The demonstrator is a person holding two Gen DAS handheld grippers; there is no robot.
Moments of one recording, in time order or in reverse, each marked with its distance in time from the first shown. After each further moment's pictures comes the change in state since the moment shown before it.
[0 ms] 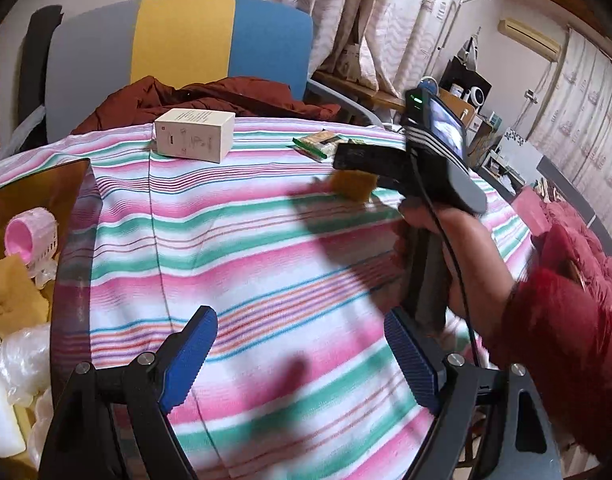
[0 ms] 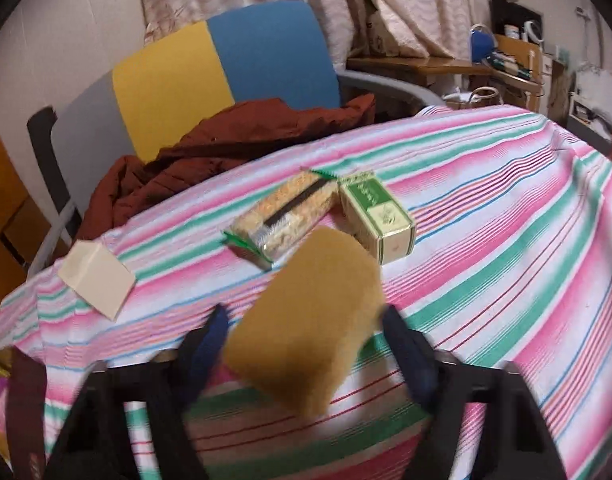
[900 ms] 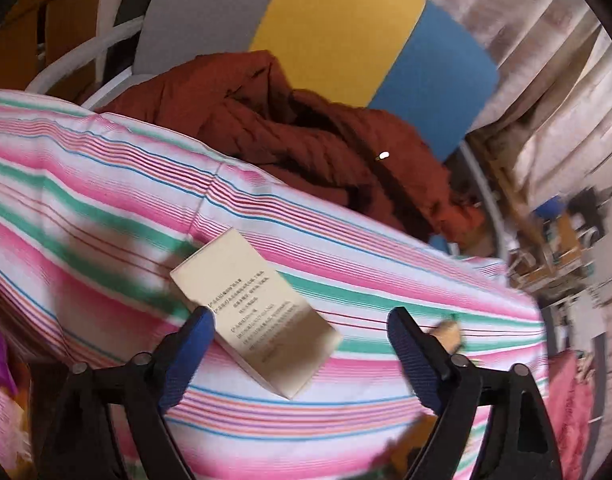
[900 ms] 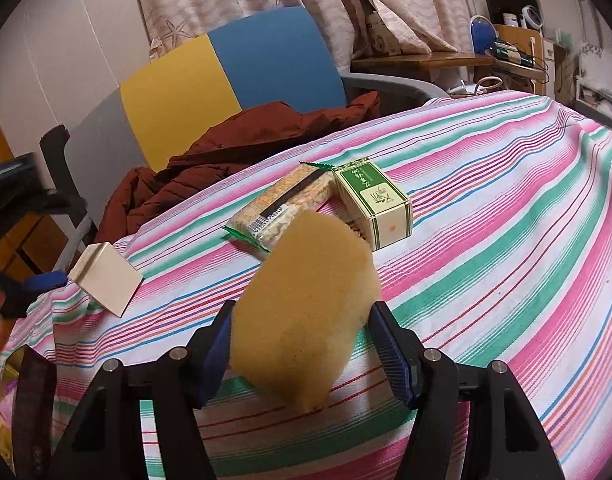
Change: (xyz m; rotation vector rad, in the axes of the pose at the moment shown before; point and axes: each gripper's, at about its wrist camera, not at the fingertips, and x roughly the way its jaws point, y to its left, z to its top) left arm 0.146 0.109 0.209 -0.535 0.063 0.265; right arm 0.002 -0.014 -0.016 0.048 -0.046 0.077
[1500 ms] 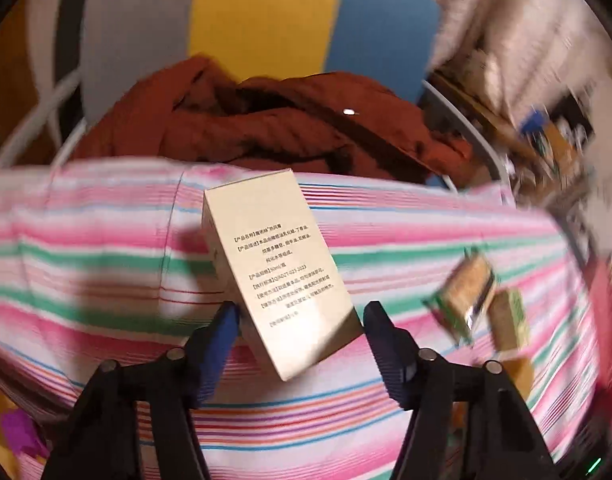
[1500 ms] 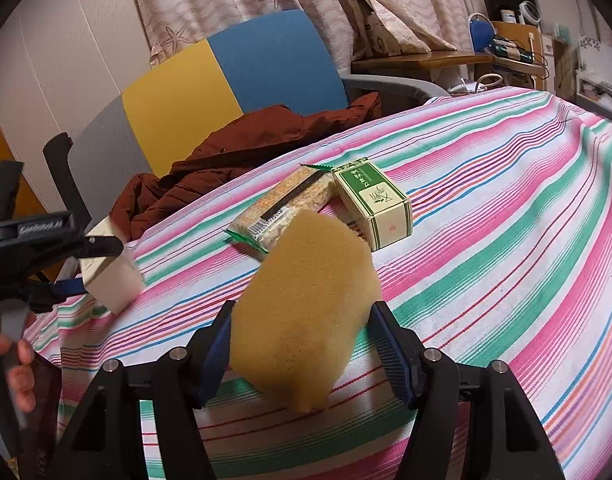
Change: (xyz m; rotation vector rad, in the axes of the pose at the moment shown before) left arm 0.005 -0.019 -0.029 0.363 0.007 0.015; right arm 0.000 -0.003 -0.001 0.020 -0.011 0.023
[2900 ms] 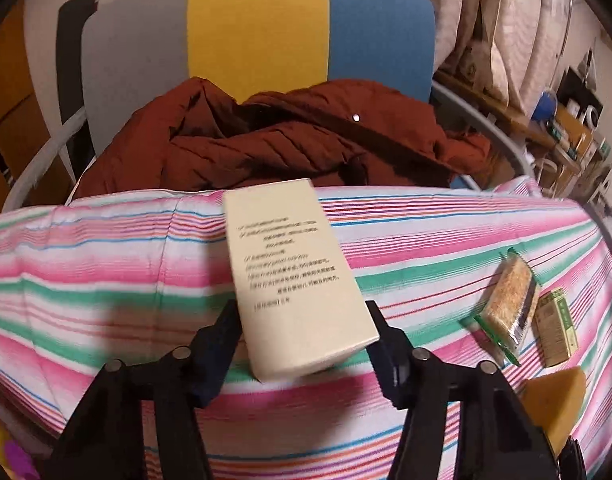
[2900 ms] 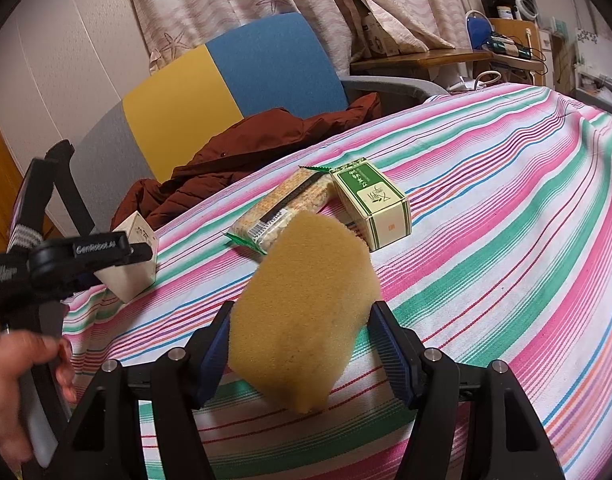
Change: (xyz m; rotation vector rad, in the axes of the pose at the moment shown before) left arm 0.033 -0.004 0.002 0.018 -0.094 0.087; right arm 0.000 -0.003 0.000 0.021 -0.011 0.017
